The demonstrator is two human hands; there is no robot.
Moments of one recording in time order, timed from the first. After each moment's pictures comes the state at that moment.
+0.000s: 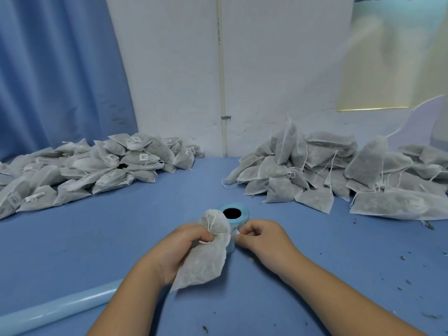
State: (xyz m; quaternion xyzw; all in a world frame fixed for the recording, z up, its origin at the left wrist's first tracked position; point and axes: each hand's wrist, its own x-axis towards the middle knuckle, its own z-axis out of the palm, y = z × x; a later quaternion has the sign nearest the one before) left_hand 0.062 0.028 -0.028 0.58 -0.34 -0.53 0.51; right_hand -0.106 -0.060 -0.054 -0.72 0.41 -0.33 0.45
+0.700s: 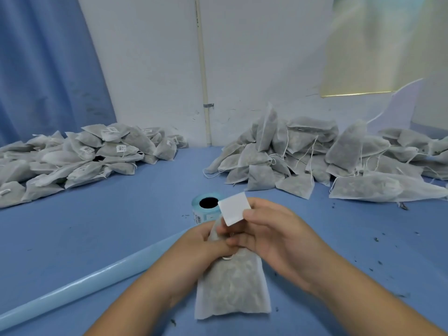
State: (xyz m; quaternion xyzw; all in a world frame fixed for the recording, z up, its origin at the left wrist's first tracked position) left_hand -0.008 0.034 -0.036 0.53 -0.51 -0.48 0.48; right_hand -0.168 -0.020 -0.010 -0.54 0.11 -0.35 0.76
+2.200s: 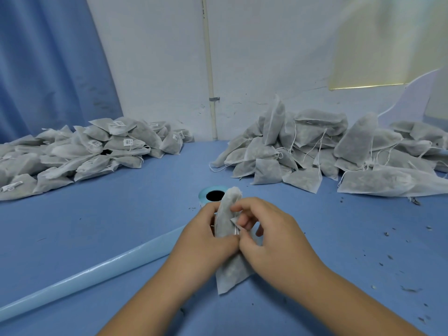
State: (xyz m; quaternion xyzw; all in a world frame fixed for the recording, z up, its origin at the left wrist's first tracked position) left_hand -0.021 0.041 -0.032 0.64 -0.51 -0.29 0.49; right_hand -0.155 -0.009 -0.035 -0.84 0.31 -0.39 0.23
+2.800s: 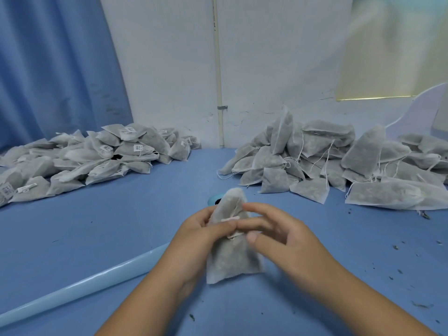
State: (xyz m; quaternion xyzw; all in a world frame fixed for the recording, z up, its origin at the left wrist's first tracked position) left_hand 0.001 0.039 -0.029 0.52 -0.43 -0.44 0.59; right_hand -0.165 -0.012 -0.026 -0.76 0.24 -0.37 0.47
